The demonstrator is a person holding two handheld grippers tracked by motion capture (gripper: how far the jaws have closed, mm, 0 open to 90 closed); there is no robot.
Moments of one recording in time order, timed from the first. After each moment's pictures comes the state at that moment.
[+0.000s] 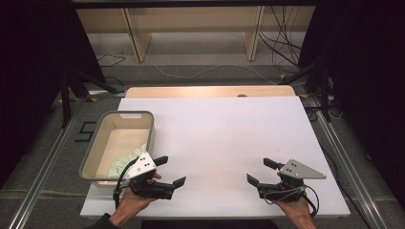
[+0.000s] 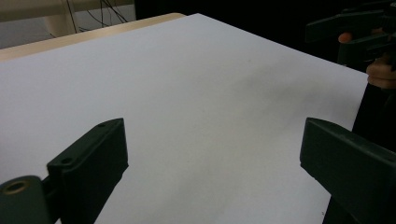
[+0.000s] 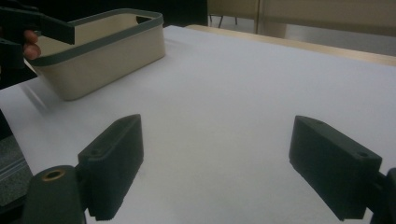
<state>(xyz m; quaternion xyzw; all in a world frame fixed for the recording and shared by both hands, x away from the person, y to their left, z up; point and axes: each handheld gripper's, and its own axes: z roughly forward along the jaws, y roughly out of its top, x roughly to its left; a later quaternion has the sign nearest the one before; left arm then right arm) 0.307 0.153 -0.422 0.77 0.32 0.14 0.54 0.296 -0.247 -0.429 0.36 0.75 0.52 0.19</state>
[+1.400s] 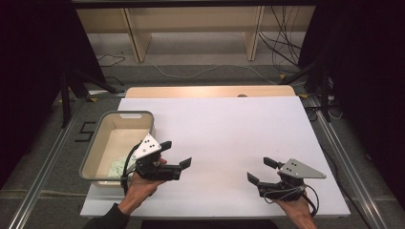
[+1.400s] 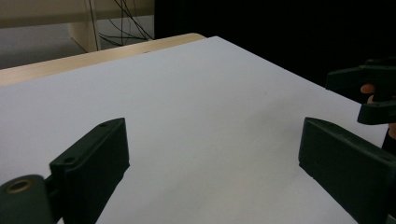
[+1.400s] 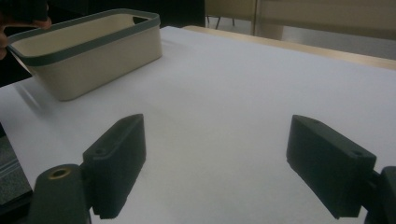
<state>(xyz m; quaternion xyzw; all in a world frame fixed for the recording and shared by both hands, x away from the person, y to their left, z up) 0.335 0.133 -0.392 0.74 0.36 0.15 0.55 0.297 -0.247 -0.430 0.36 0.75 0.52 0.20</state>
